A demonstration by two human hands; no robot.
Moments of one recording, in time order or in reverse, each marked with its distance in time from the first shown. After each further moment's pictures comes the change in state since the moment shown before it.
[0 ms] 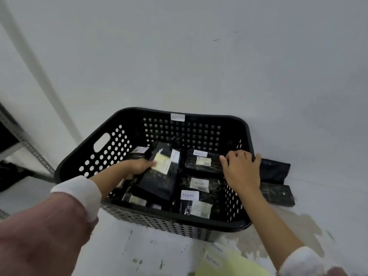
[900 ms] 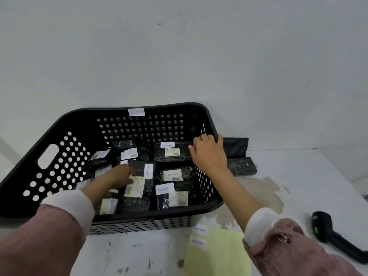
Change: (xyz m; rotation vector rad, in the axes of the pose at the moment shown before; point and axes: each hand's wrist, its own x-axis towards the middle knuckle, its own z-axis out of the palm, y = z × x) left_hand 0.059 -0.006 0.028 1.135 0.022 0.278; right_hand -0.003 -0.005 -0.004 -0.011 0.025 -0.007
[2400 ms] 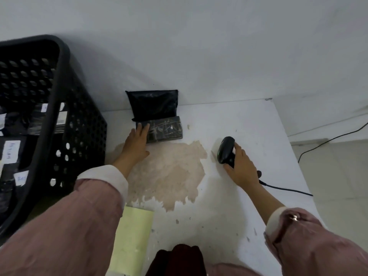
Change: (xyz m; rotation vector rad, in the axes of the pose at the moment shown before) left_hand 0.169 0.373 0.059 -0.209 0.062 0.009; right_hand -0.115 0.437 0.173 0.441 -0.351 0.453
